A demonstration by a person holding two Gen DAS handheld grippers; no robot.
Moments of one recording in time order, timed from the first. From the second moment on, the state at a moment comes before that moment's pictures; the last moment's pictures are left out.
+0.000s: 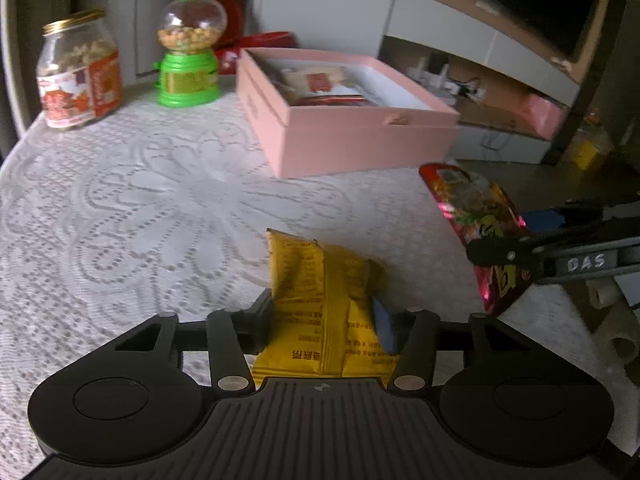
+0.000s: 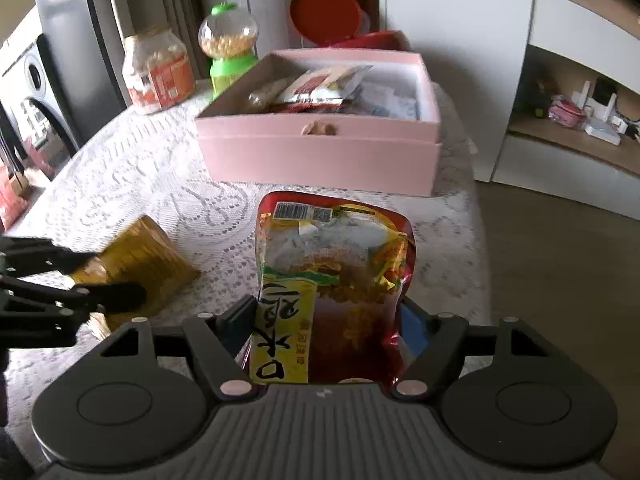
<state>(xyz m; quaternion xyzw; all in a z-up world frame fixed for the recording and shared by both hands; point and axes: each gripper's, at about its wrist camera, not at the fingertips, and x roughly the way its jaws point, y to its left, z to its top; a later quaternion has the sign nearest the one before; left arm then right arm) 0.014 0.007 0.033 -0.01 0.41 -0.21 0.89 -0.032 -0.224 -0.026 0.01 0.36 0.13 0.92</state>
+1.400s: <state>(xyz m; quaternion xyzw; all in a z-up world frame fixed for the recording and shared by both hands) 0.062 -0.112 0.039 0.18 0.38 -0.21 0.88 -0.048 -0.229 -0.060 0.00 0.31 0.09 0.95</state>
